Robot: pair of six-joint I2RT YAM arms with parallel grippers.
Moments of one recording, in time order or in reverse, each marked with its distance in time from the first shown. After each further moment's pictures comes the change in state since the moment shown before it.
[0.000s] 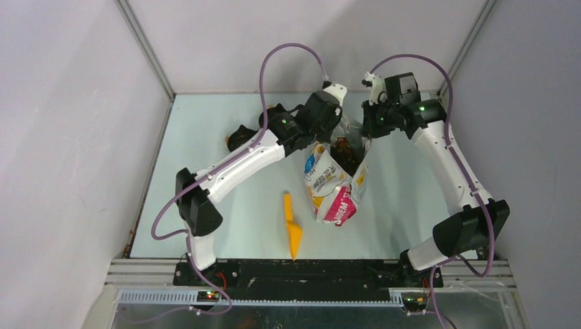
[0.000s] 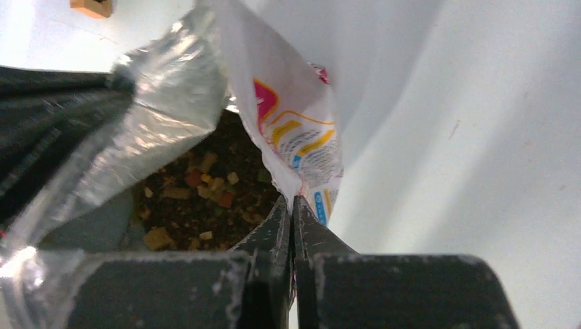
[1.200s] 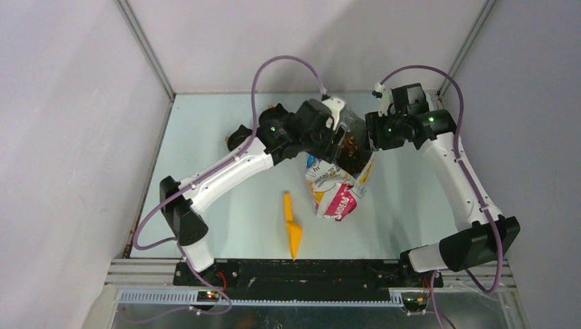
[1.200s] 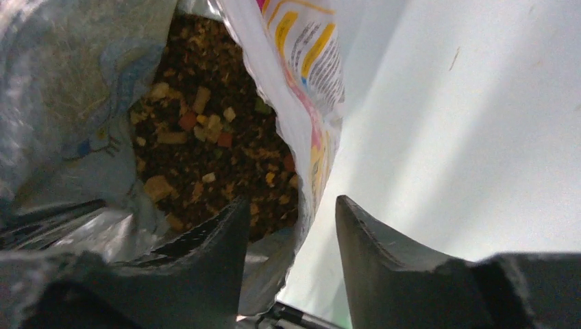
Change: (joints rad) left arm 0.004 -0.129 -0.106 -0.057 0.264 -0.022; right arm -0.023 -0.103 -0.085 -0.081 0.064 0.049
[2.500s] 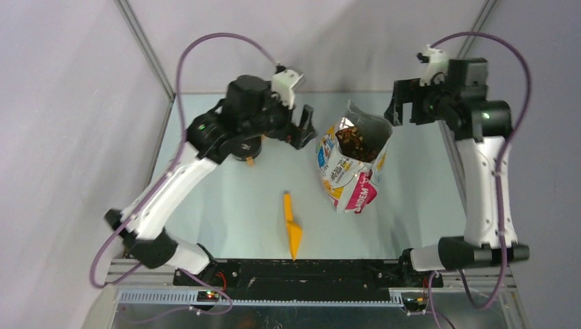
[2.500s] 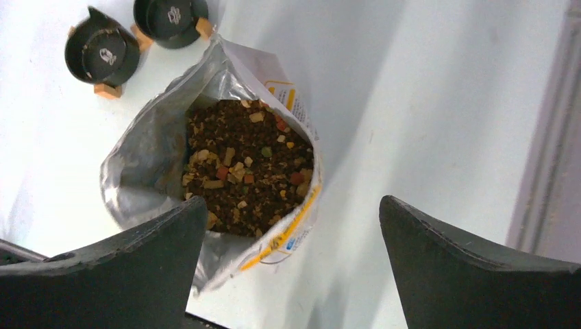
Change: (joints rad) left arm 0.130 -0.214 0.055 -0.039 0.221 0.133; right arm -0.175 0.030 0.380 -0.119 -0.080 -0.073
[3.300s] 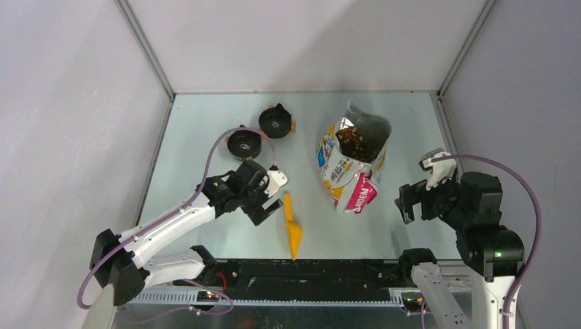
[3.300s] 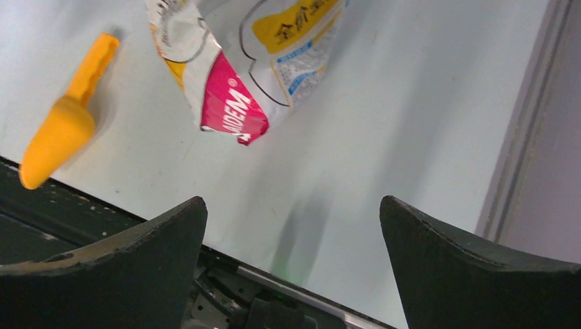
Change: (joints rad) left arm 0.007 -0.416 -1.003 -0.012 -0.190 0.301; right arm -0.030 -0.850 -0.727 -0.048 -0.033 -0.223
